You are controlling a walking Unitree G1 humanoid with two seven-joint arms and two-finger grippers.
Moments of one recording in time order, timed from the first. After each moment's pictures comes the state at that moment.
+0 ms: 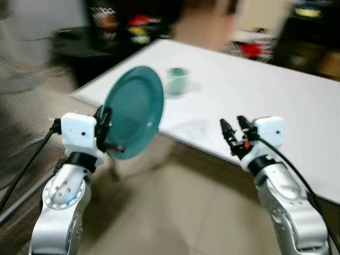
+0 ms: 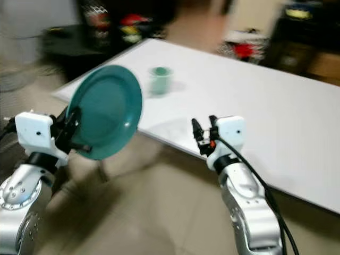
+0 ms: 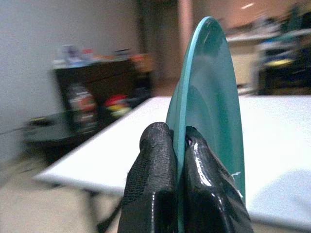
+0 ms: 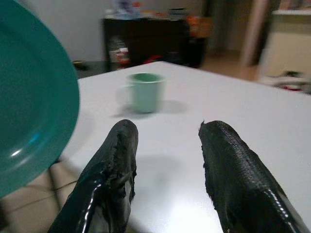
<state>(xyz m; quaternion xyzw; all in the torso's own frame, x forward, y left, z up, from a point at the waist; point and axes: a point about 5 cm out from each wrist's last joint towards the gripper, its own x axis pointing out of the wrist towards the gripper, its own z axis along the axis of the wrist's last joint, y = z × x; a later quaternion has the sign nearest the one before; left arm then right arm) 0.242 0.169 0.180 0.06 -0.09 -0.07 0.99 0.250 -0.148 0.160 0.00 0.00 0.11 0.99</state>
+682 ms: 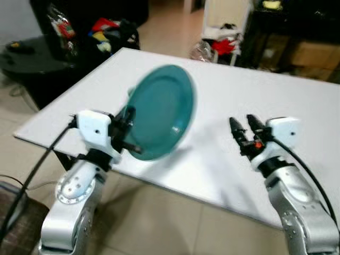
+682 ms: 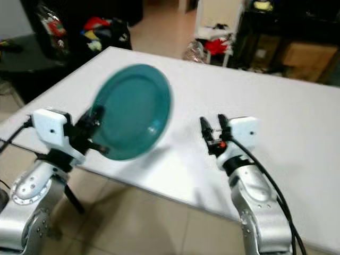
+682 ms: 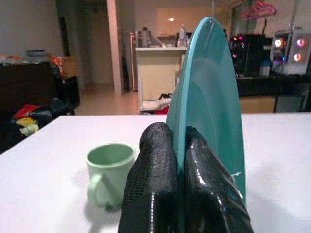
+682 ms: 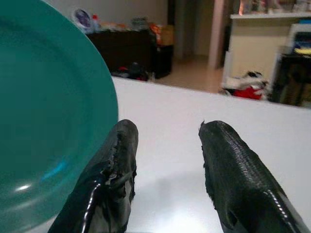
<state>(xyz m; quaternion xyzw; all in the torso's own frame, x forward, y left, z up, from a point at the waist) 0.244 0.148 0.181 -0.01 -0.08 -0.17 0.98 0.244 -0.157 0.164 0.03 -0.01 0.12 0.99</state>
